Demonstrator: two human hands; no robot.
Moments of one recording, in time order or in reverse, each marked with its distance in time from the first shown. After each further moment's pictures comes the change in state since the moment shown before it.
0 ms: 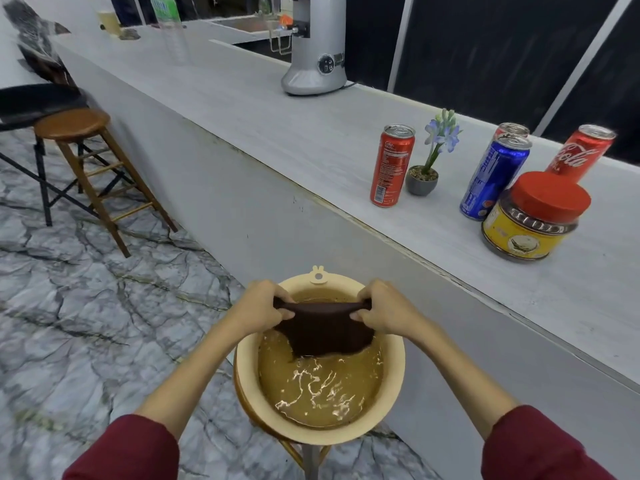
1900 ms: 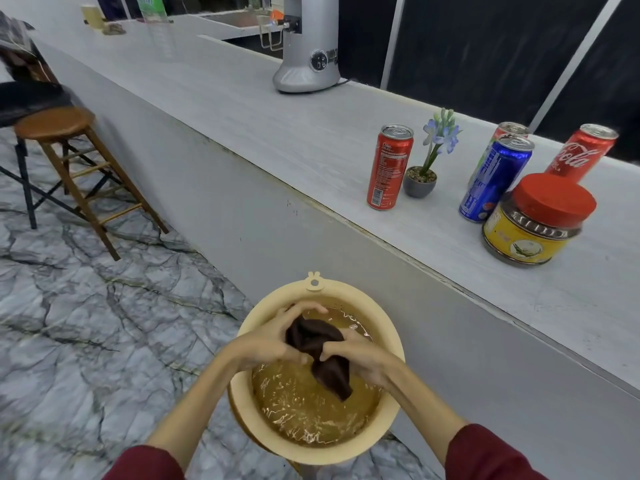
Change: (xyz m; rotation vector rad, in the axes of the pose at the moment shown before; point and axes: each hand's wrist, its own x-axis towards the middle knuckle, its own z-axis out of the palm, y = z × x) left_hand 0.006 -0.018 0.037 -0.613 -0.437 0.198; right_hand 0.011 0.012 0.079 1.016 -0.428 0.198
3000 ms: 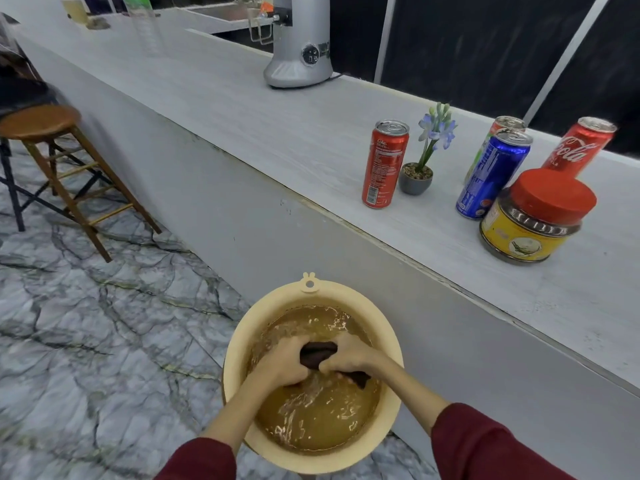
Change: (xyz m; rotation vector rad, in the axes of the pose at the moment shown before) left_hand 0.042 -0.048 0.035 0.593 0.162 -0.225; right_hand 0.026 0.008 -0.012 -0.565 0.114 0.211
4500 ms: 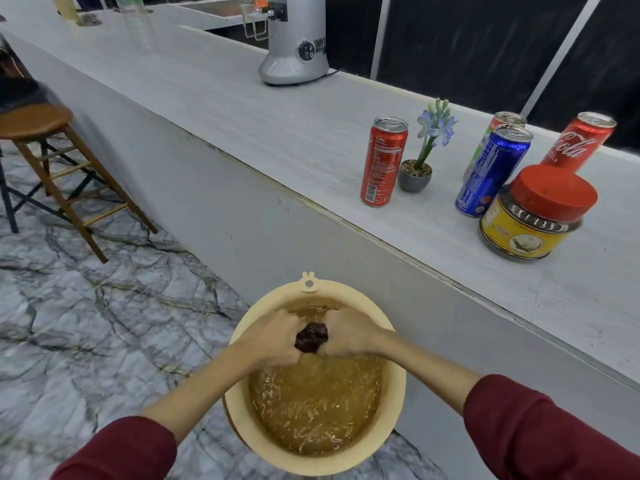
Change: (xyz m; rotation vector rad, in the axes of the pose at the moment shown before) left_hand -0.023 0.030 -0.064 0.343 -0.005 0.187; right_hand -0.036 -0.051 -0.023 -0.566 0.147 -0.282
